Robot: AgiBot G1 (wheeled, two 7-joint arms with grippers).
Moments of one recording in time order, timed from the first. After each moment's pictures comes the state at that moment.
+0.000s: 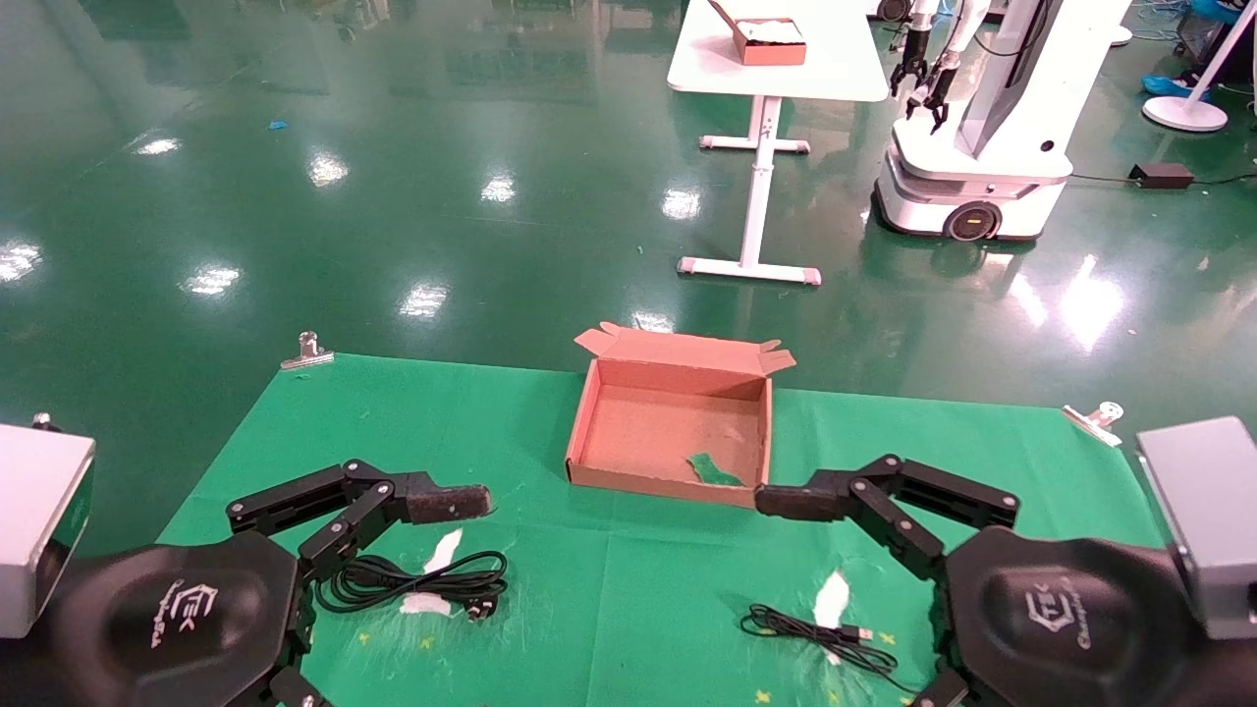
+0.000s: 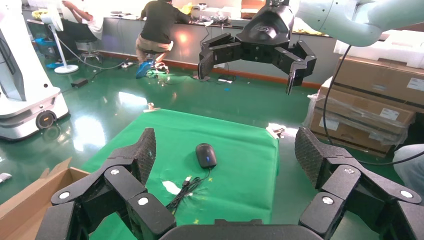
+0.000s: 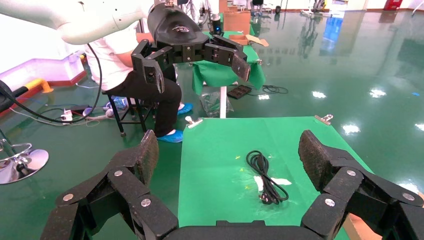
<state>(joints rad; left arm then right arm) -1.07 0.61 0.28 -1.28 0.73 1.50 -0.19 1.08 -0.61 -0.28 1.28 -0.73 -1.49 0.18</state>
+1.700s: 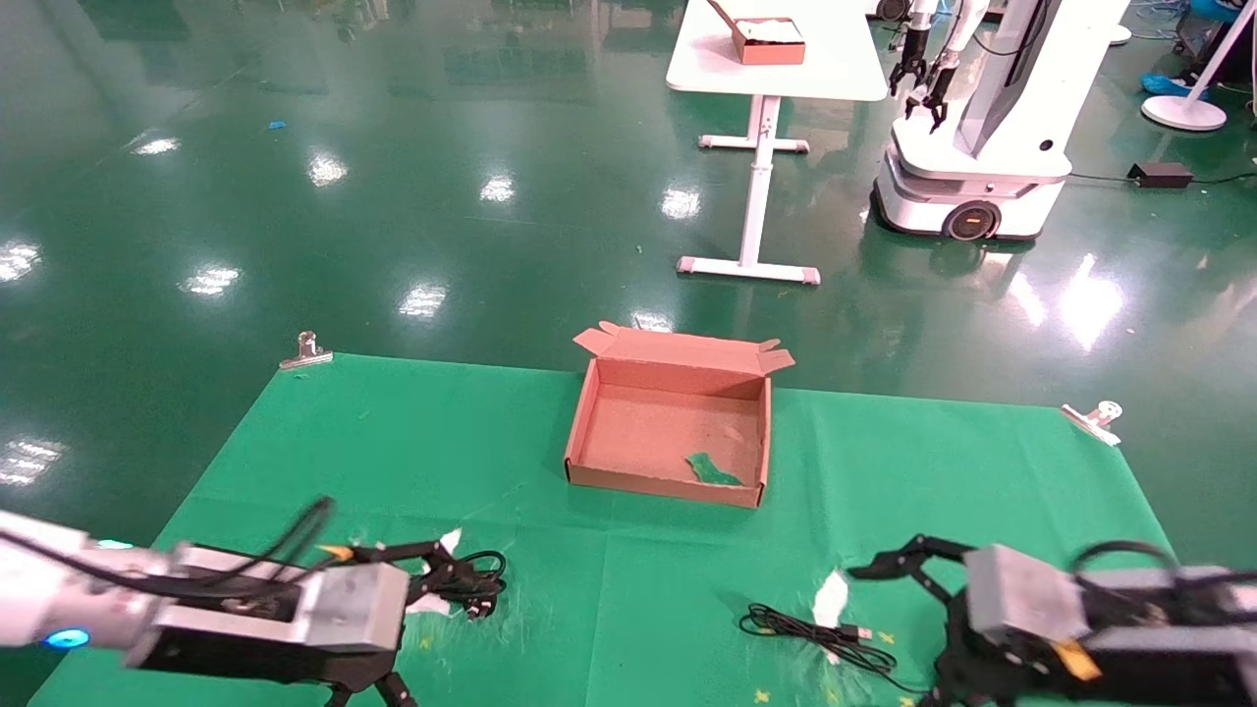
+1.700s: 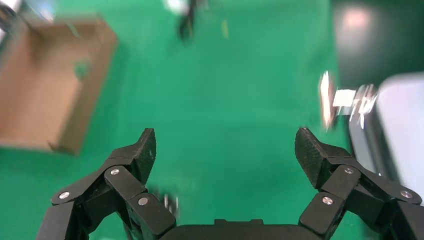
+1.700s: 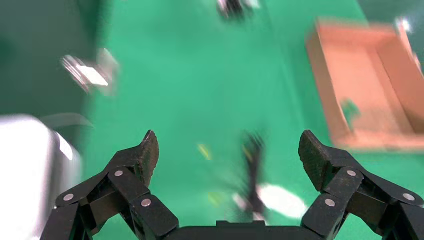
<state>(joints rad) -1.46 0.88 0.61 -0.74 1.42 1.51 0.25 1.35 -0.76 -0.54 0.72 -1.27 -1.49 -0.27</state>
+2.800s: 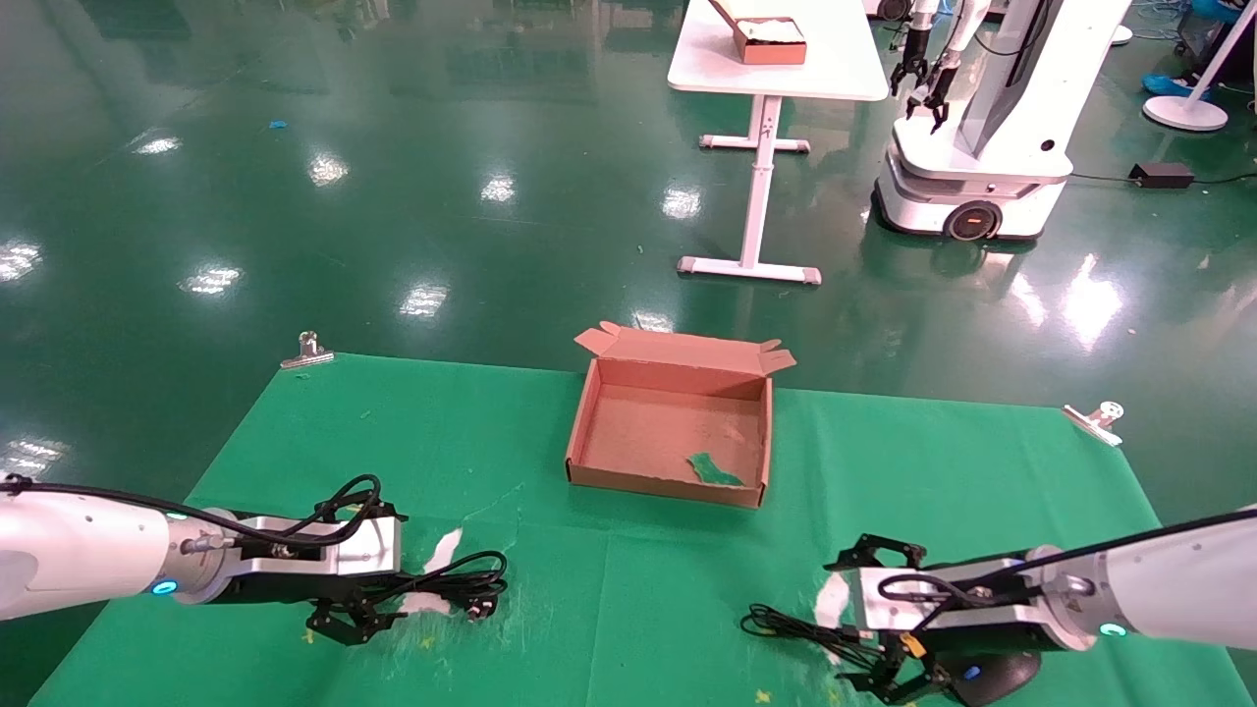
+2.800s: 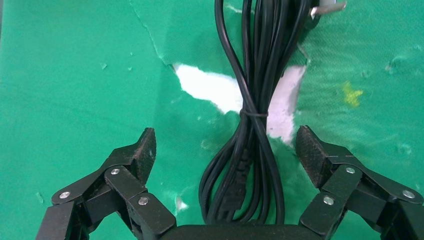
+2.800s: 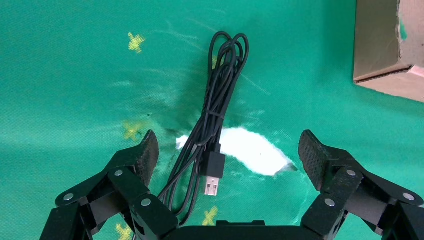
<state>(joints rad) -1.64 1.12 0.70 -0.07 1.67 1.06 0.66 1.58 -1.09 -0.68 0.07 -1.57 -1.24 -0.74</state>
